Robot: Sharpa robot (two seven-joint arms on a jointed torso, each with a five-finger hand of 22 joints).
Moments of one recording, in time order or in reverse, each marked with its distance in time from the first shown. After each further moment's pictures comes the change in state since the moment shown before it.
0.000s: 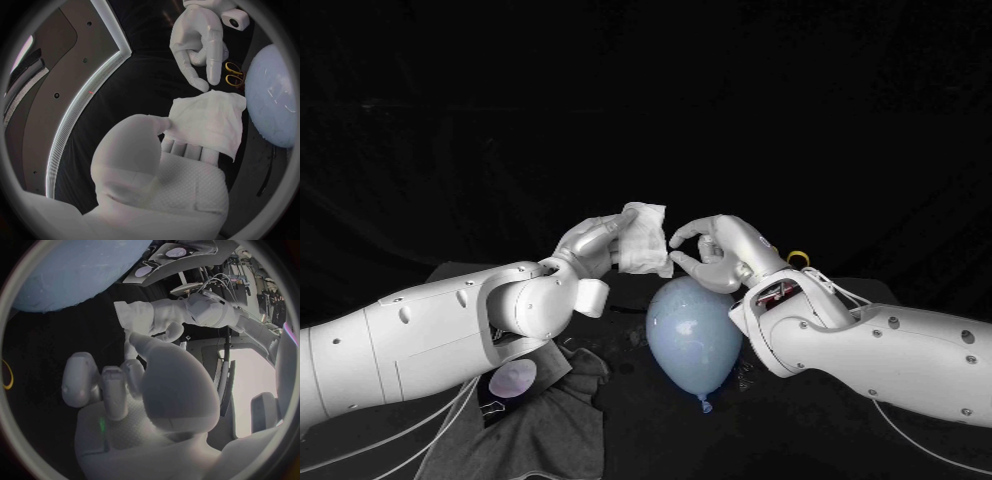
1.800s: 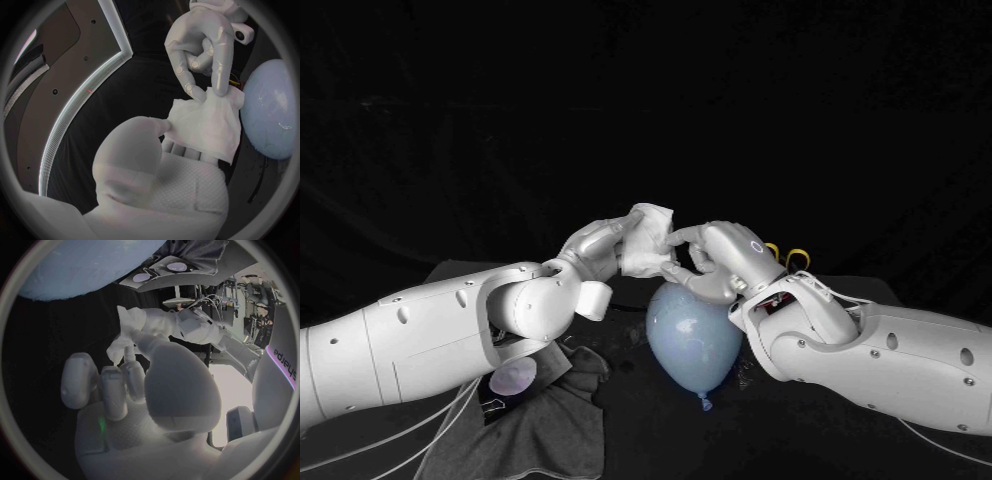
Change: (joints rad) left arm -0.001 -0.006 -0.001 0.028 0.018 0.036 -0.030; left_hand -0.008 0.041 -0.036 0.005 0.000 -0.056 -0.010 0.007 0.004 -0.056 0.004 0.000 0.000 -0.021 -0.006 -0.005 -0.005 -0.007 0.138 -0.025 0.037 -0.004; right arm -0.022 -0.001 0.001 -0.005 -0.225 0.014 0.032; right_hand -0.043 -0.012 0.010 -0.016 -0.059 0.027 0.007 -0.054 -0.047 0.005 0.005 0.030 0.001 -0.001 0.013 0.001 0.000 -0.001 0.007 0.014 0.004 0.000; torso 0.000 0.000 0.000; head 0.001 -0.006
